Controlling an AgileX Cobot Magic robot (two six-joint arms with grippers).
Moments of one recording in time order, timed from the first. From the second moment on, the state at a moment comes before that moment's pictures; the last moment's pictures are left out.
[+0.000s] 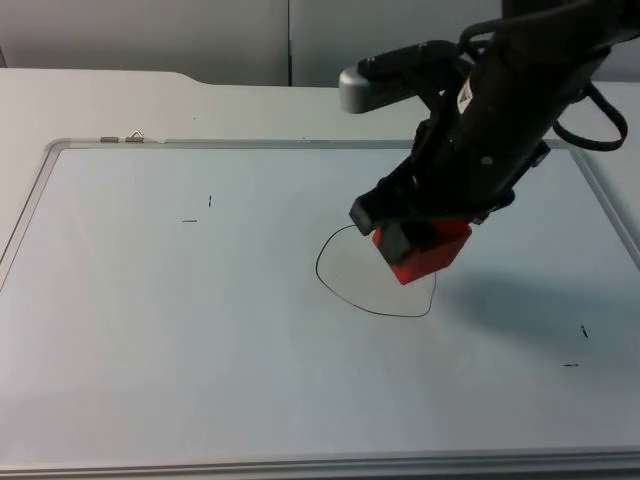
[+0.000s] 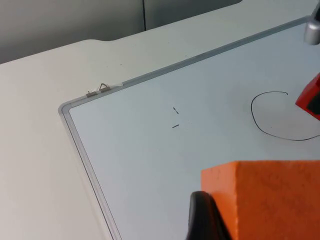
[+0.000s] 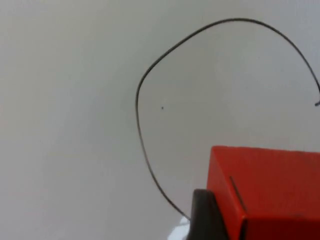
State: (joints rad) right arm 0.57 1.99 -1.28 -0.03 0.62 0.00; left arm -0.26 0.51 -0.61 -0.19 0.73 0.23
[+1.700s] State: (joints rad) right arm 0.58 2.13 -1.32 -0.03 0.52 0.00; left arm -0.26 0.48 -0.58 -0.20 0.72 0.23
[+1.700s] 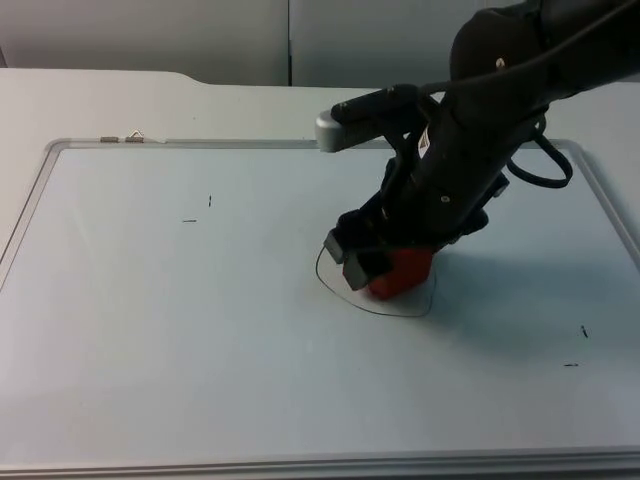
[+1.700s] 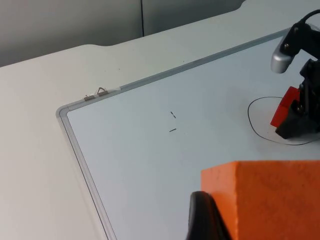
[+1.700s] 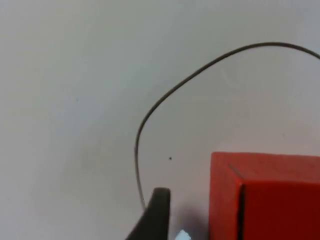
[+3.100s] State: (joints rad) right arm 0.58 0.68 -1.07 -0.04 0.56 -0.21; left arm -0.26 0.48 -0.58 -0.20 0.72 0.26
